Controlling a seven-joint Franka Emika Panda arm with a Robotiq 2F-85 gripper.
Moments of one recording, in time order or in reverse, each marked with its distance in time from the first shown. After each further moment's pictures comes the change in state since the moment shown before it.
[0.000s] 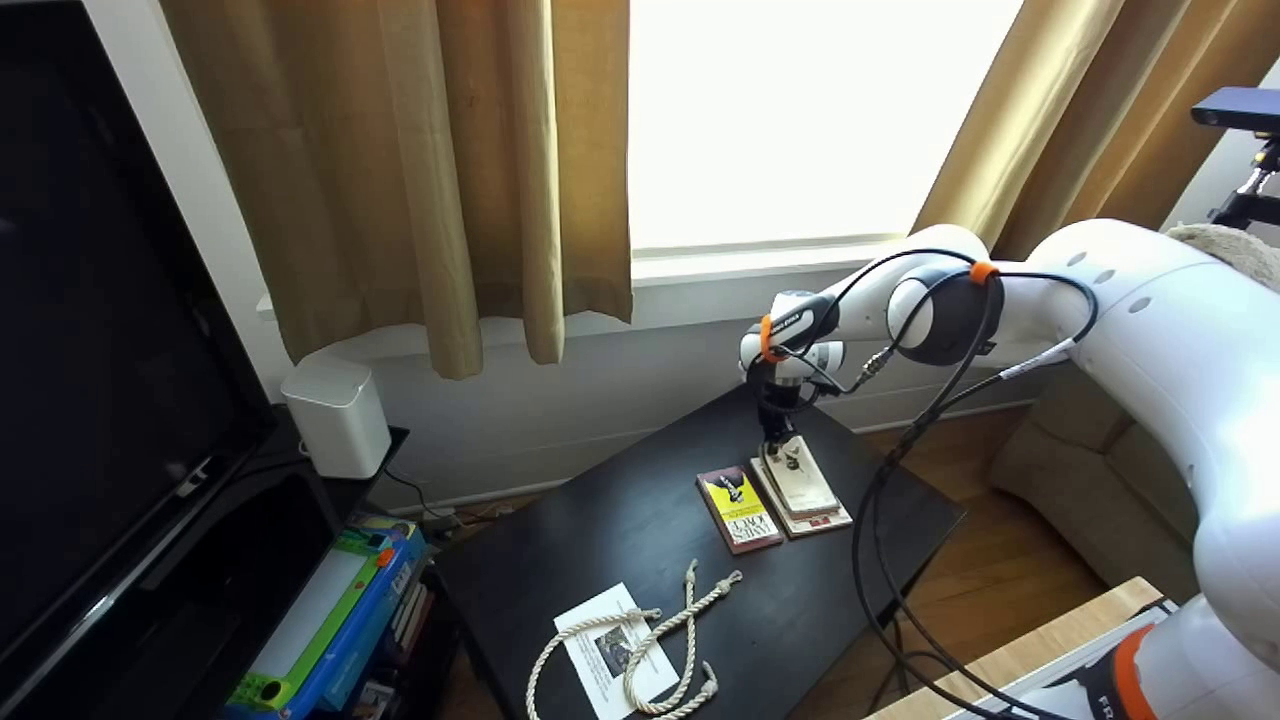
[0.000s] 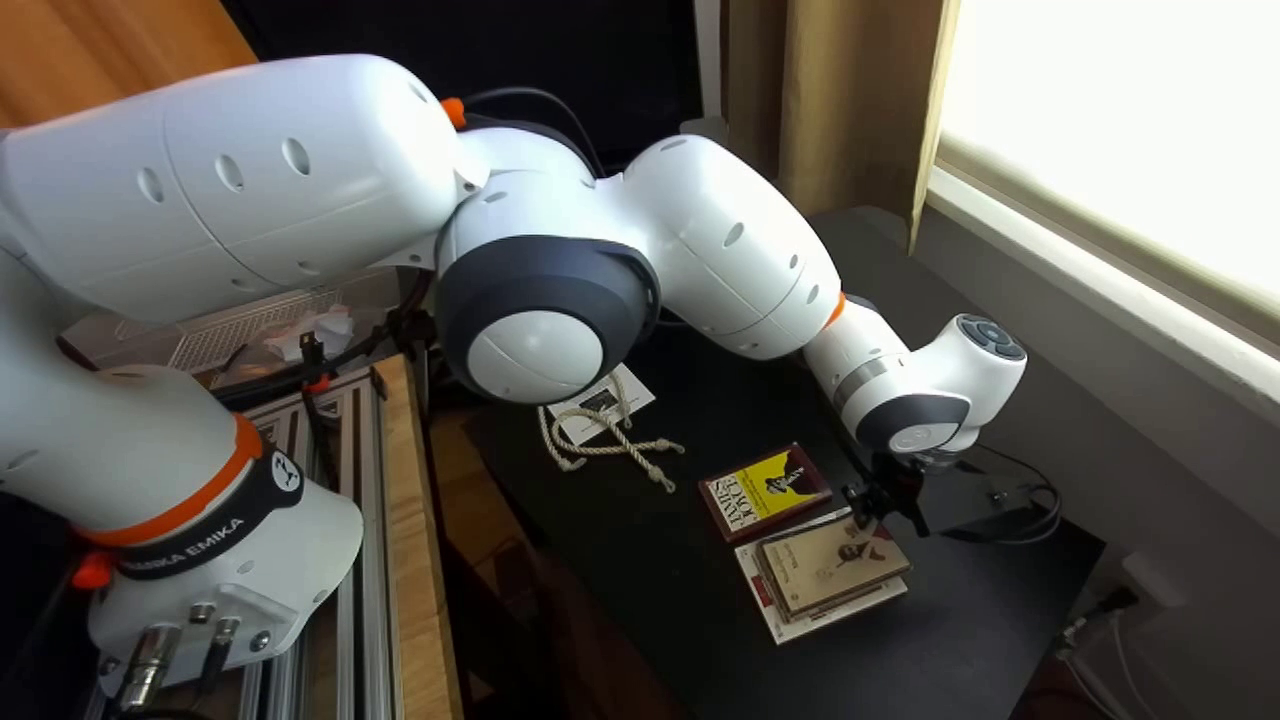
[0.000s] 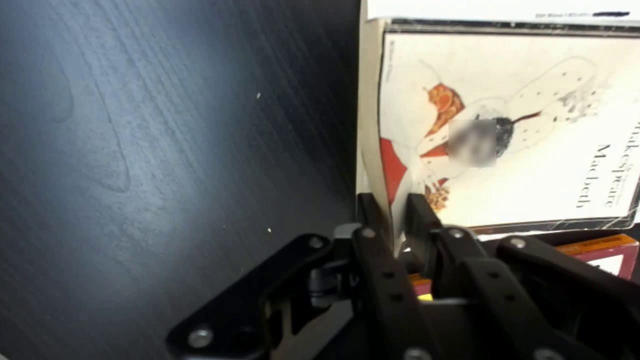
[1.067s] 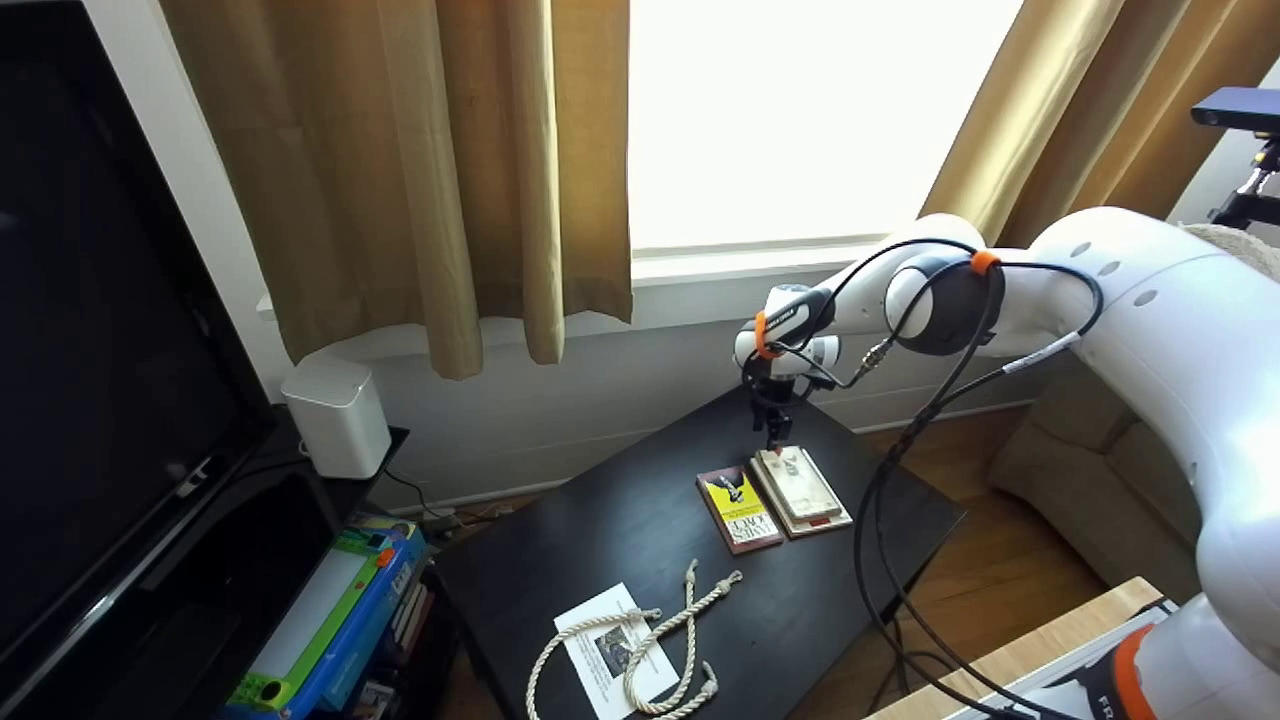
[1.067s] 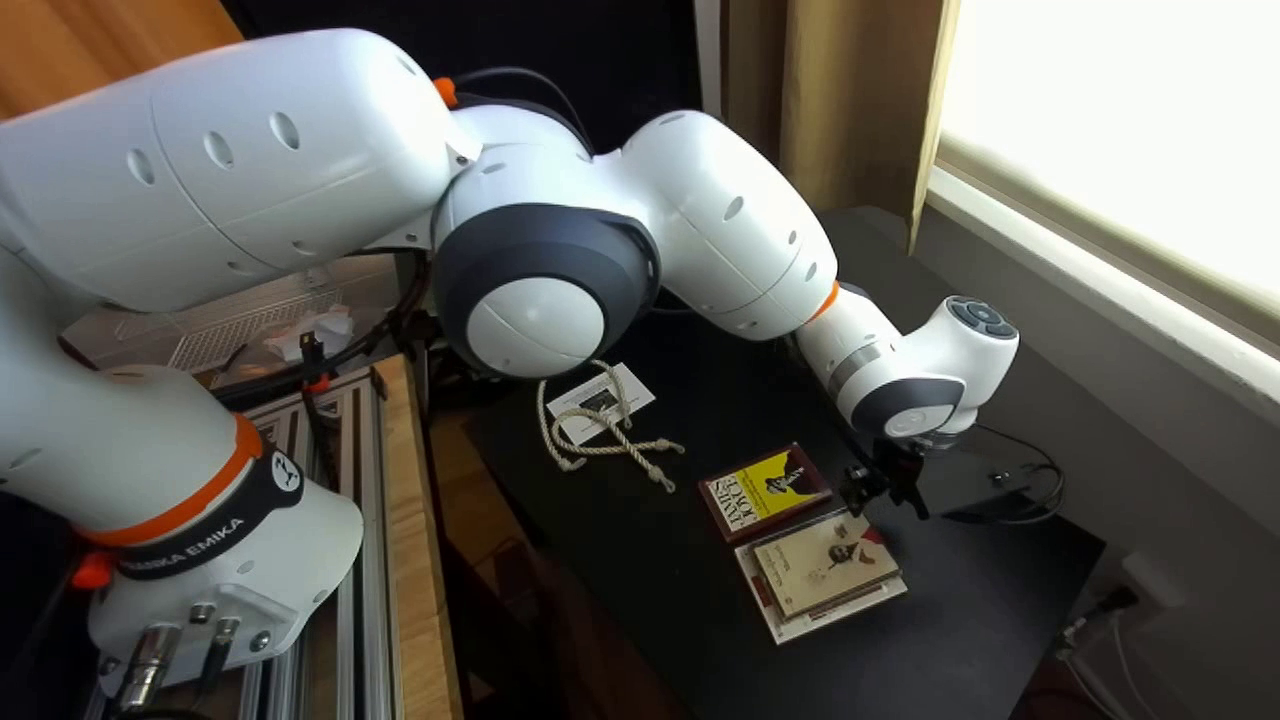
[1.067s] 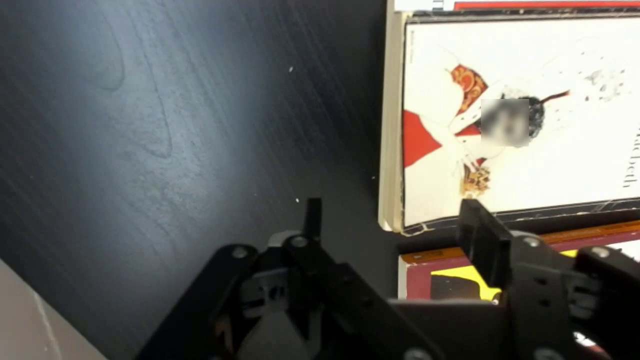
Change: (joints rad) arm 0.022 -0.043 -0.006 -0.054 0.000 0.065 0.022
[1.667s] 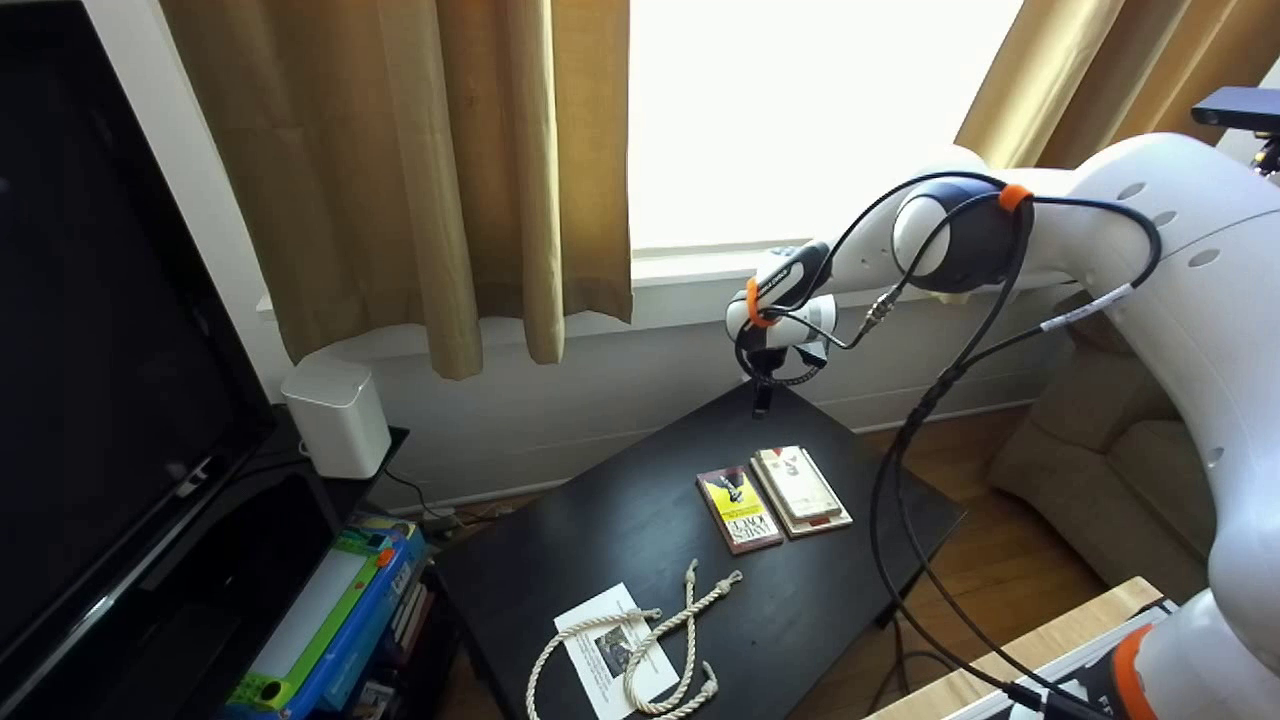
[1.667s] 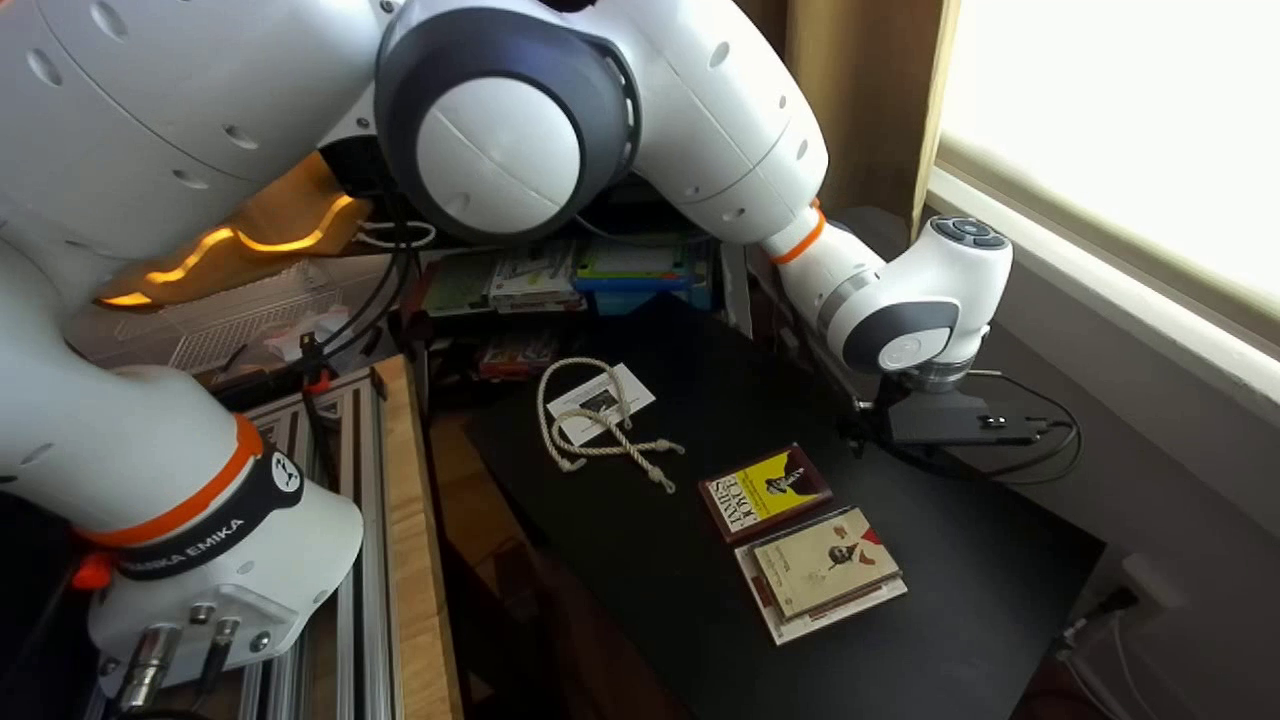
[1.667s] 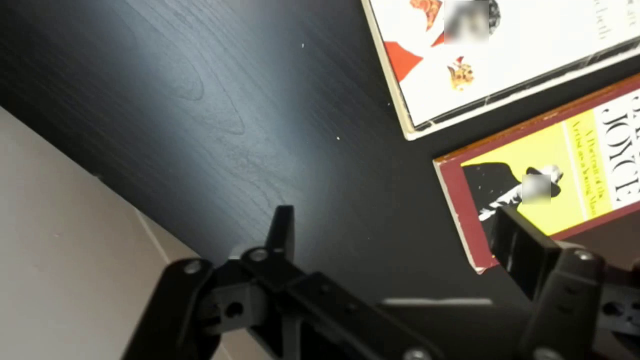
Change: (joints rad) arm 0.080 -0.244 -0.048 -0.270 0.030 0.144 0.407
